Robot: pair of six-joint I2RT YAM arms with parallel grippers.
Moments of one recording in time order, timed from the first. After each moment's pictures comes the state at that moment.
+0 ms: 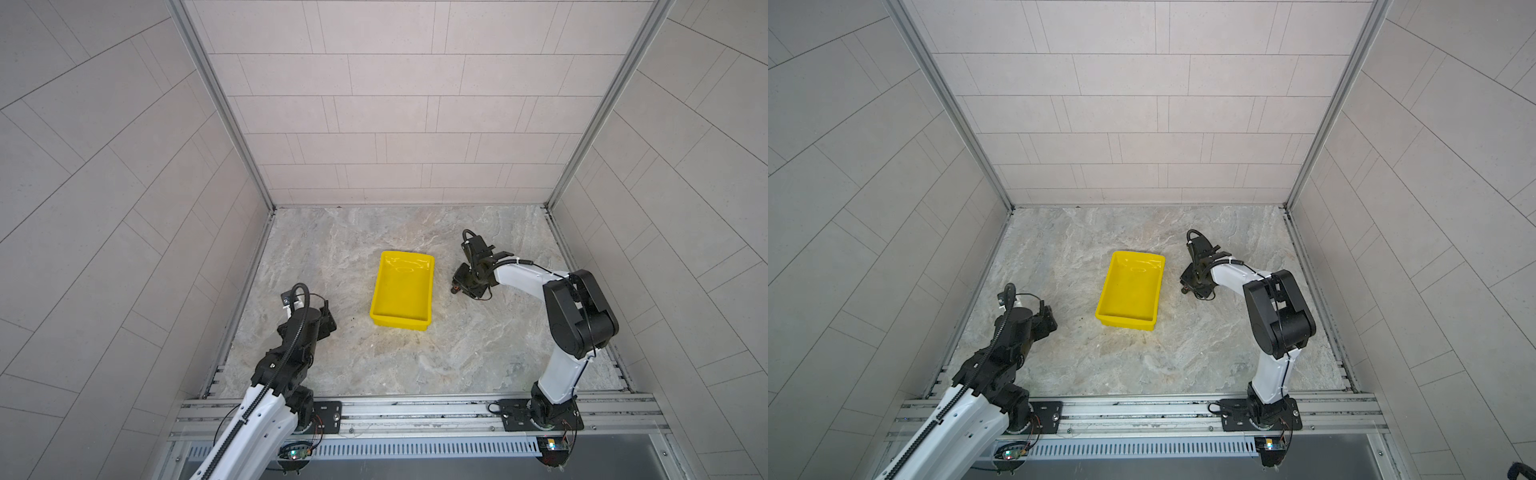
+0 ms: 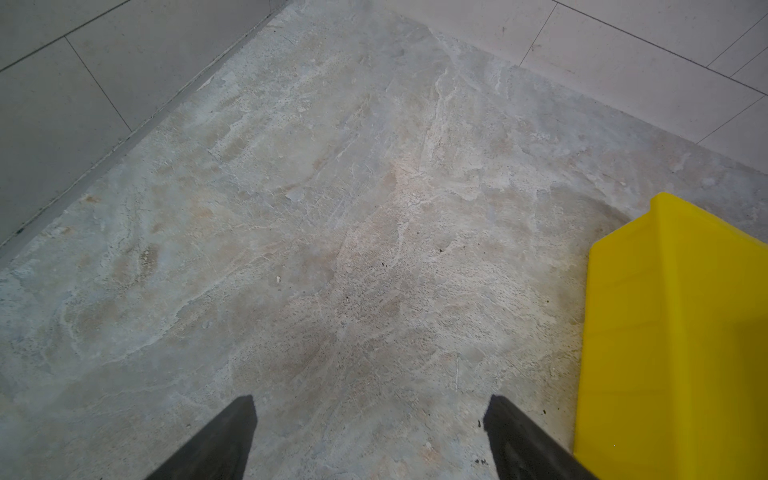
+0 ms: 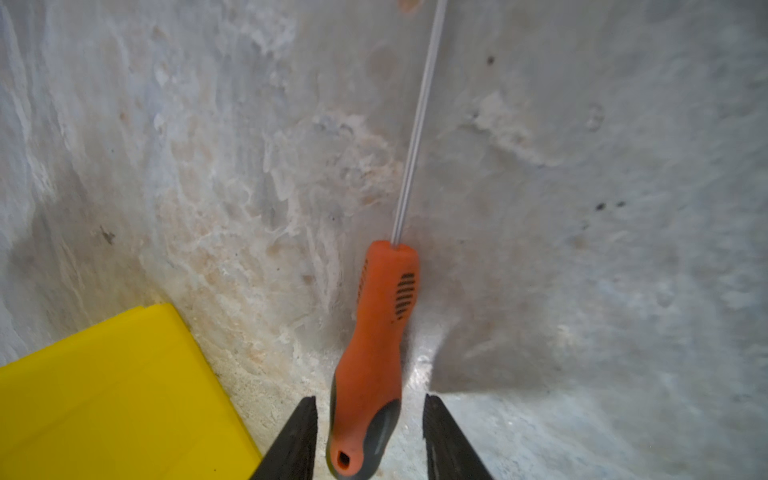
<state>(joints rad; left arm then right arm) -0.32 0.50 0.33 -0.50 -0.41 -0.56 0.30 1.79 1.12 -0.51 -0.10 1.01</state>
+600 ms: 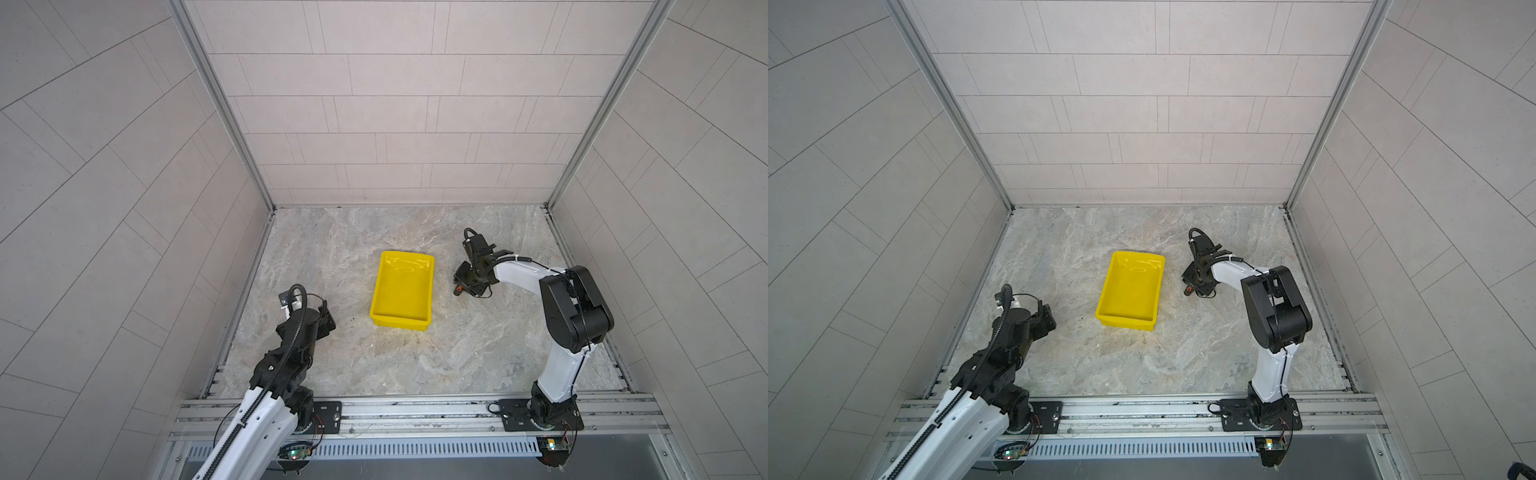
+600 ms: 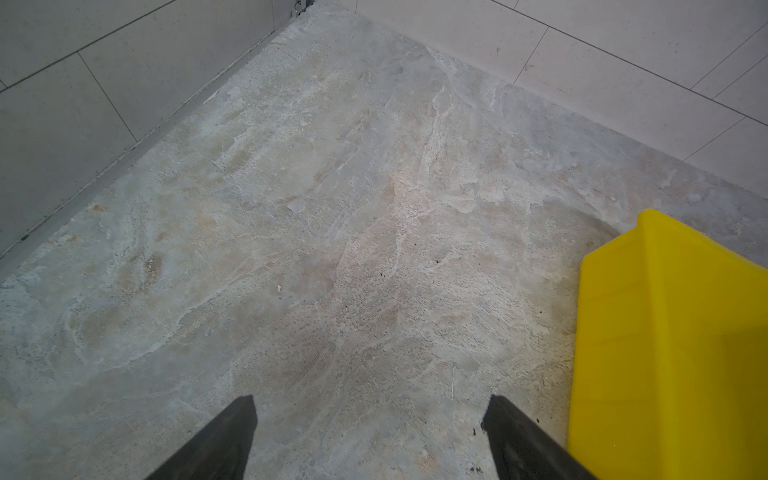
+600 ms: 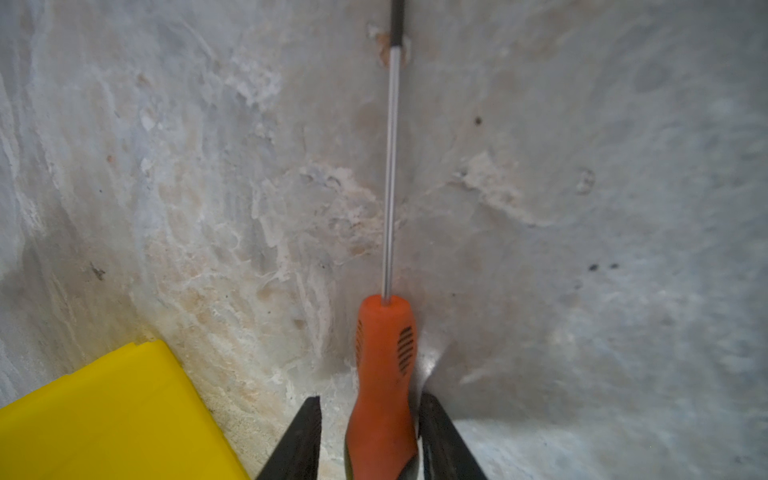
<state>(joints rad) -0.32 0.47 0.33 -0.50 -0.42 -0.56 0.29 1.83 1.12 -0.48 -0.10 1.00</state>
